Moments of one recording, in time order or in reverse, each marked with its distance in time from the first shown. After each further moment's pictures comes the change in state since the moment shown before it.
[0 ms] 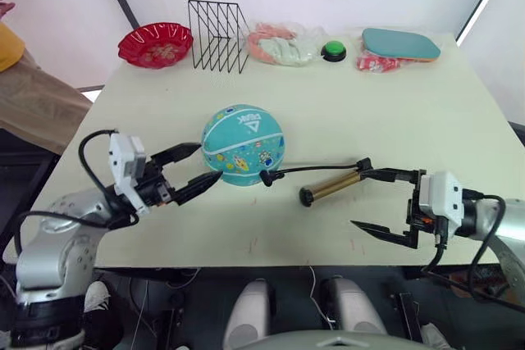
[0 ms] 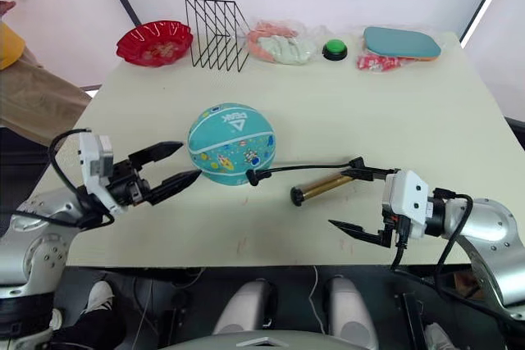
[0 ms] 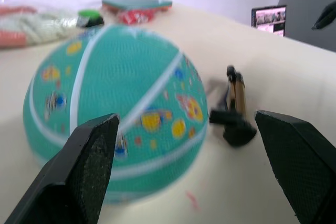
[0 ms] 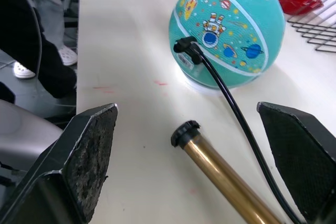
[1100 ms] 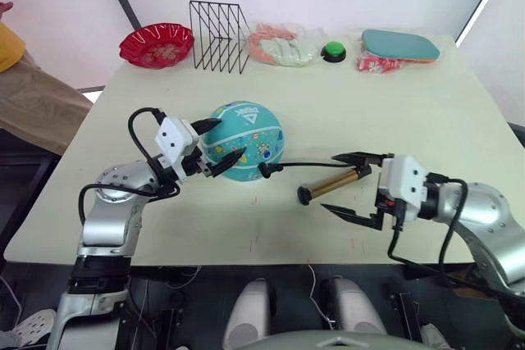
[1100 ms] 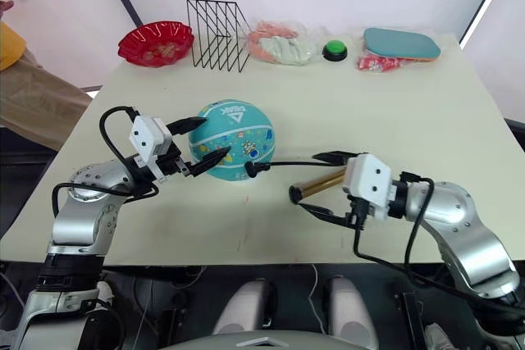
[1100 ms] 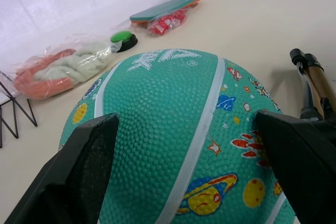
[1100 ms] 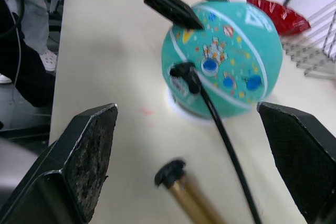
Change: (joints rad) left arm -0.190 -0.091 -0.207 0.170 0.329 -0.248 0.142; right arm -0.291 0.098 0.270 -0.007 -0.101 0.131 -0.169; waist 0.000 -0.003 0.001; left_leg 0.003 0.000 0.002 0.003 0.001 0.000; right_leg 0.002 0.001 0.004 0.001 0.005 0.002
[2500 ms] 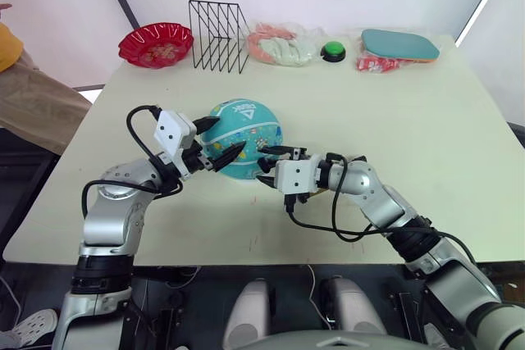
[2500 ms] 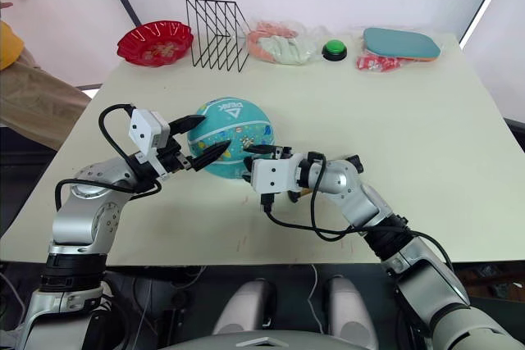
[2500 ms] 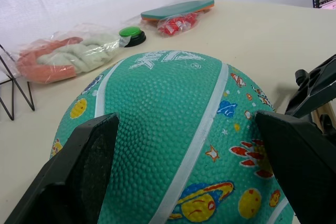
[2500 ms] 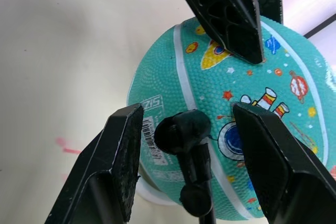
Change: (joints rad) left arm -0.006 -0.025 0.016 -0.053 -0.057 0.140 0.064; right arm -0.371 0.373 0.368 0.731 -0.561 -0.547 -0.195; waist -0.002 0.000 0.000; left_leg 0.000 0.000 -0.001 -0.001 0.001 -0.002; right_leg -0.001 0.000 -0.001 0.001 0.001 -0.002
